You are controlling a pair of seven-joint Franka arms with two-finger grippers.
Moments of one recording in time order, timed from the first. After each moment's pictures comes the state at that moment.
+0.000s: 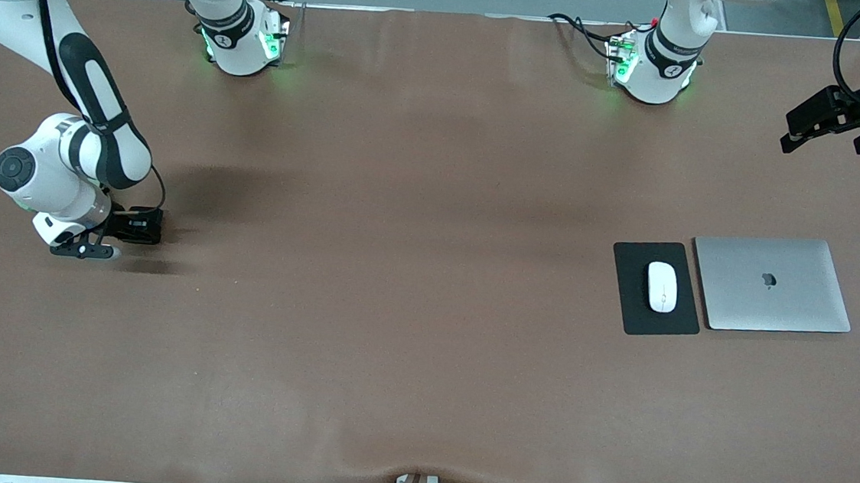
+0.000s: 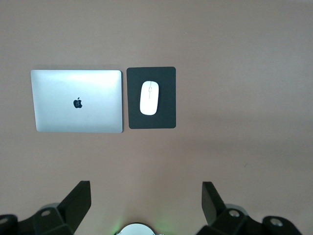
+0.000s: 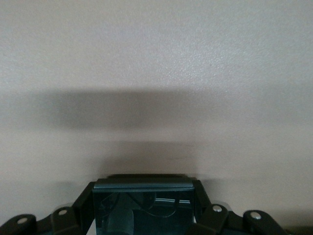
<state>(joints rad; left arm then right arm) -0.12 -0.09 0.01 -1.52 -0.01 1.42 -0.16 -0.17 0.45 -0.08 -2.21 0.04 2.62 -0.28</state>
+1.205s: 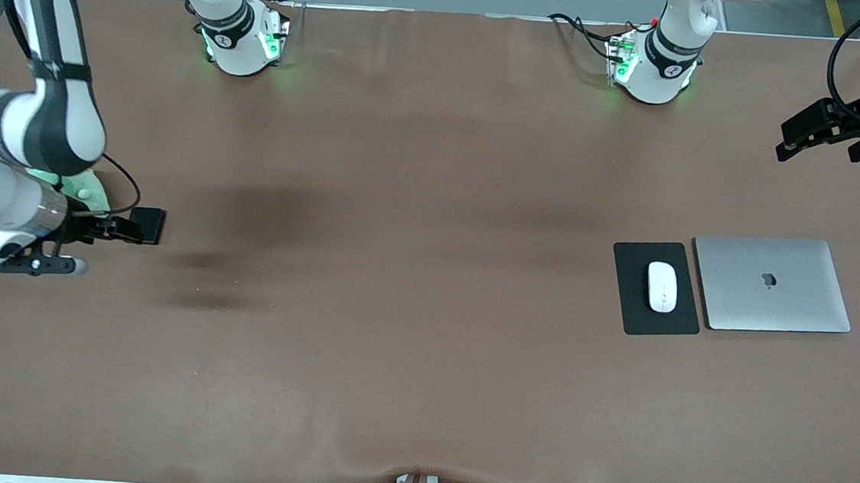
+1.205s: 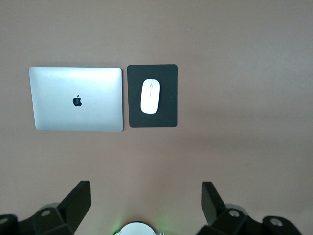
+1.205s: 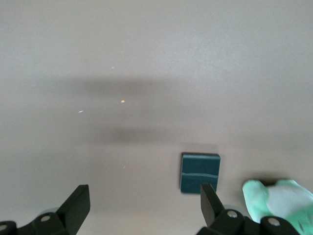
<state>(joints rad) -0.12 -0.06 0.01 -1.52 -0.01 1.42 -0.16 -0.04 0.26 -0.05 -1.77 0.04 1.90 -0.15</state>
